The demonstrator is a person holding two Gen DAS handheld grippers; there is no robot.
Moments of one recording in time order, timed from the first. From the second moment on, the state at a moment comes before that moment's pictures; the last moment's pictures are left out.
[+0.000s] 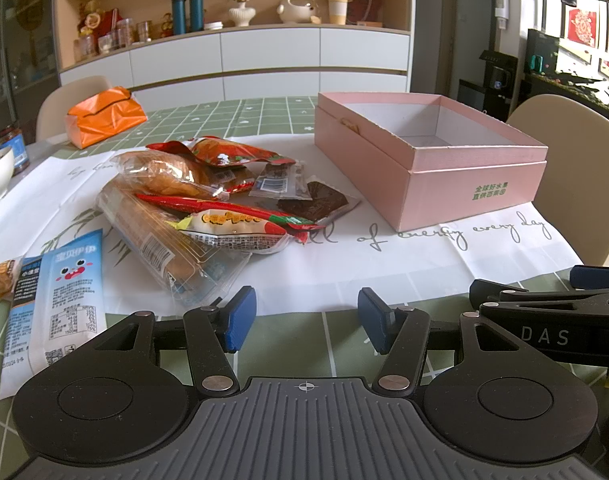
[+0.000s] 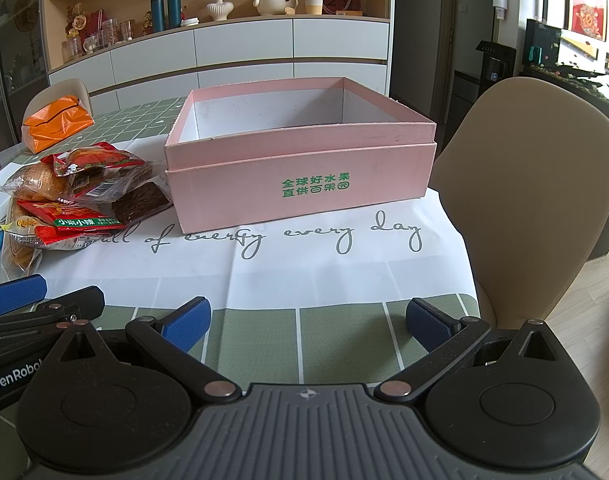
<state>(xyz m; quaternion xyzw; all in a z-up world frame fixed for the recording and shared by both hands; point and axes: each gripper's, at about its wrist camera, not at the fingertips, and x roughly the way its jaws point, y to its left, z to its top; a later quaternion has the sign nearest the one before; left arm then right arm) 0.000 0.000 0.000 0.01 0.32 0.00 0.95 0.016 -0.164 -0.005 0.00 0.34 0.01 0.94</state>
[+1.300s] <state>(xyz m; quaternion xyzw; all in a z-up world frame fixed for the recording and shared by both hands) -0.015 0.020 0.027 -0.05 0.35 -0.02 0.93 0.039 -0.175 0.009 -0.02 0.44 0.07 0.90</state>
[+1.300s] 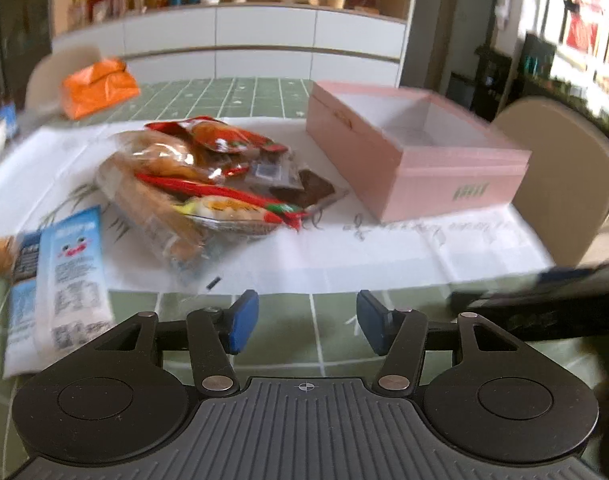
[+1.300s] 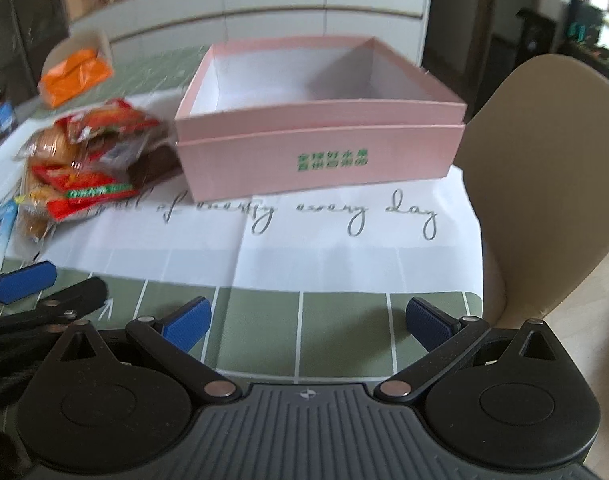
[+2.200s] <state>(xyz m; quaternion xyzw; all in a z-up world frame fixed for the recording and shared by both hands) 0.004 0.211 0.027 -0.23 0.41 0.16 0.87 0.048 -0.134 0.025 -0.10 0.46 0.15 0.87</state>
